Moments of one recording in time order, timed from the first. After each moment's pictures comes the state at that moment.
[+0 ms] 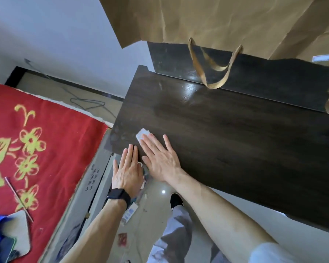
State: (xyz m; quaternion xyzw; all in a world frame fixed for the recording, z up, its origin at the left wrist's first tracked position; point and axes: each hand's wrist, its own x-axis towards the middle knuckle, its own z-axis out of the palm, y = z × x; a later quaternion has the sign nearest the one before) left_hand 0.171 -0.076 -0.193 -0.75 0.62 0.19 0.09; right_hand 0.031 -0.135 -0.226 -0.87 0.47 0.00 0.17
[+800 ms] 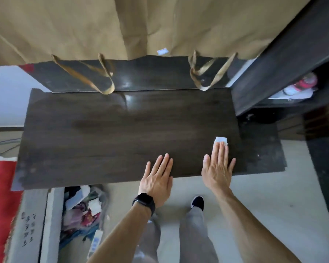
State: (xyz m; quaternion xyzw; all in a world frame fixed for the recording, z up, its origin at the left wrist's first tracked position) left_hand -0.112 -0.035 -0.201 -0.44 0.87 0.23 0.08; right_hand -0.332 0.018 -0.225 -0.42 0.90 -0.03 0.13
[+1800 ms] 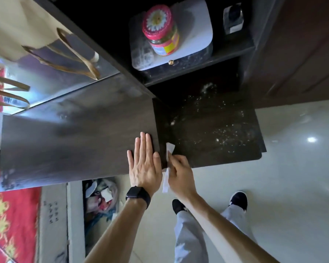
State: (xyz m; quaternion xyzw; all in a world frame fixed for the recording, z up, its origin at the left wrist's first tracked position) left_hand -0.413 0.047 -0.234 -0.63 0.77 0.12 0.04; right_hand -0.505 0.110 -0.293 -0.37 0.68 -0.45 0.45
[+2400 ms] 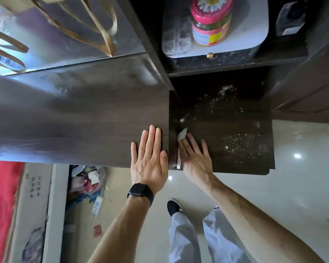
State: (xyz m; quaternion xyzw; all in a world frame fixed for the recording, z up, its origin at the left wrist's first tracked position) left_hand -0.410 0.044 -0.244 -0.63 0.77 0.11 0.03; right_hand -0.558 0.065 -0.351 -0.73 0.65 -0.01 0.22
